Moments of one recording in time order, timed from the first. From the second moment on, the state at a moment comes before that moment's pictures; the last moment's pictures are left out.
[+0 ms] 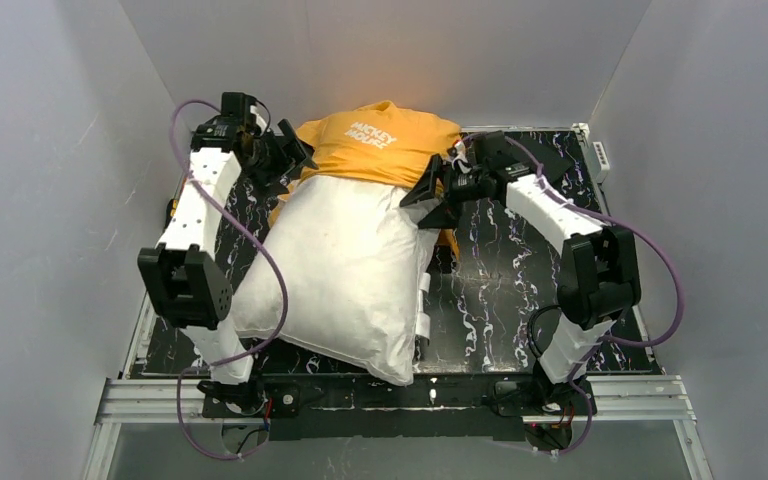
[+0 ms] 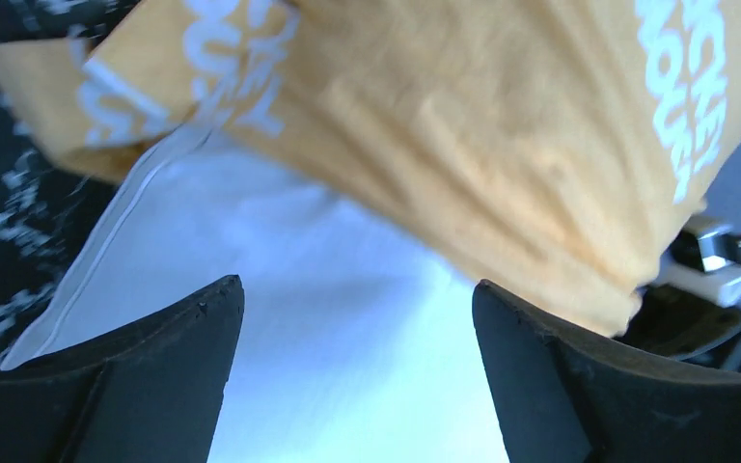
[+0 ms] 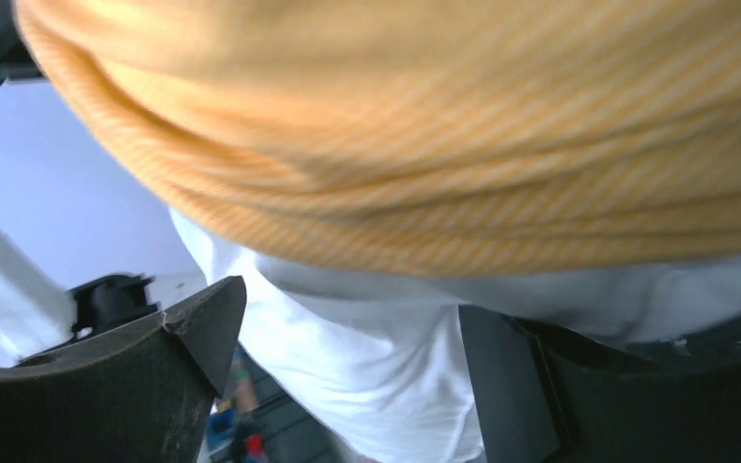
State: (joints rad) left arm -0.09 1.81 1.81 -0.96 0.34 -0.67; right arm 0.35 1.75 1.34 -0.42 -0.93 0.90
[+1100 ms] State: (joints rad) left arm -0.82 1.87 1.94 -1.30 -0.05 -0.45; right arm 0.19 1.96 1.32 -0.53 -0.78 0.47
